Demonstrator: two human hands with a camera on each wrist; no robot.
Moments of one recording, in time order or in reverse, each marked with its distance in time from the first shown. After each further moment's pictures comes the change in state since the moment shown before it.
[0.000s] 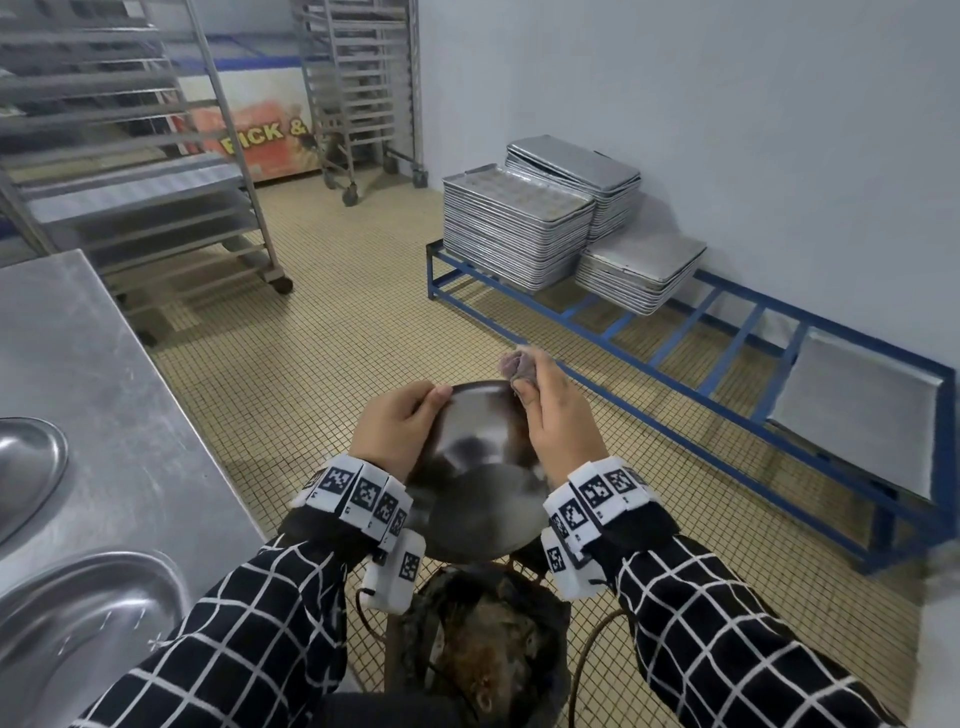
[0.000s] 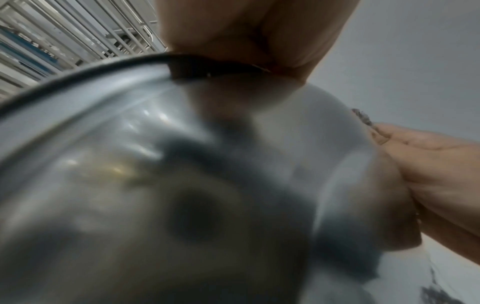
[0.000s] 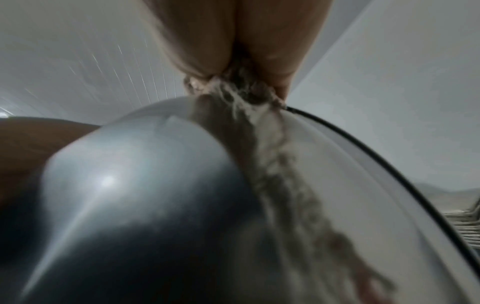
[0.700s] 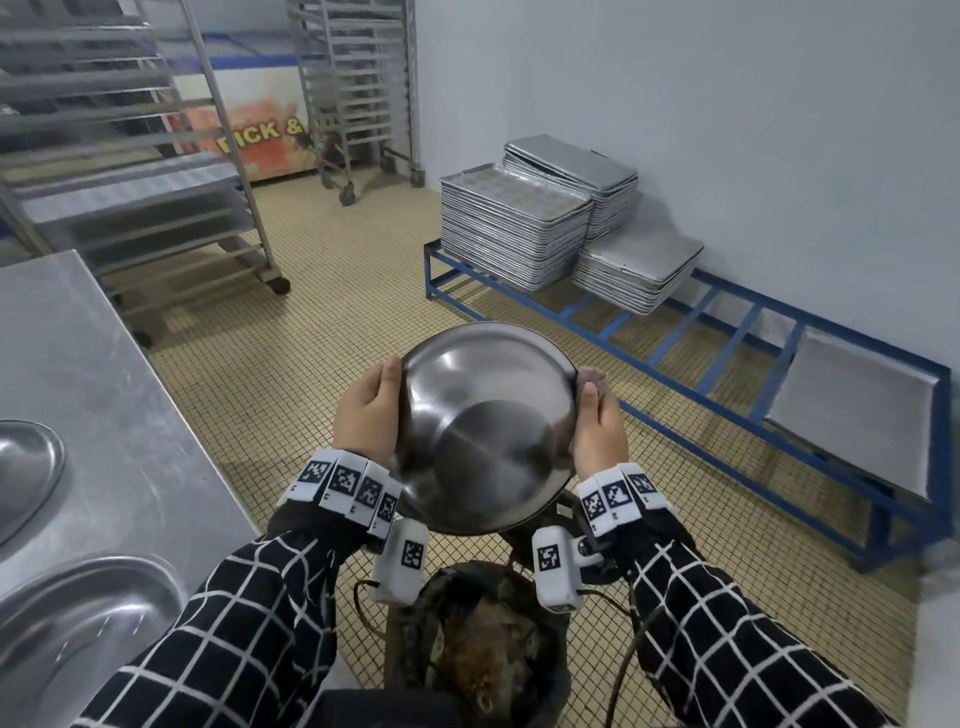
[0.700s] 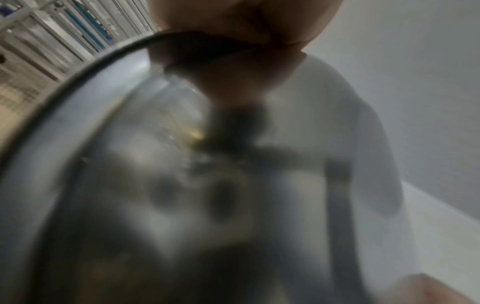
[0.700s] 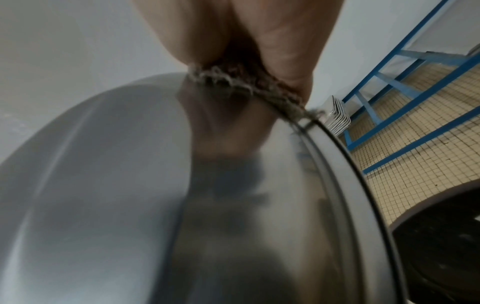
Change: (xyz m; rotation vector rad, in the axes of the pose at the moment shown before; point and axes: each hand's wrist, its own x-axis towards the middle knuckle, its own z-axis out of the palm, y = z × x) left_hand 0.005 -0.003 -0.011 -0.411 0.217 -0.243; right_hand -0.010 0.022 -0.002 0.419 0.211 0.752
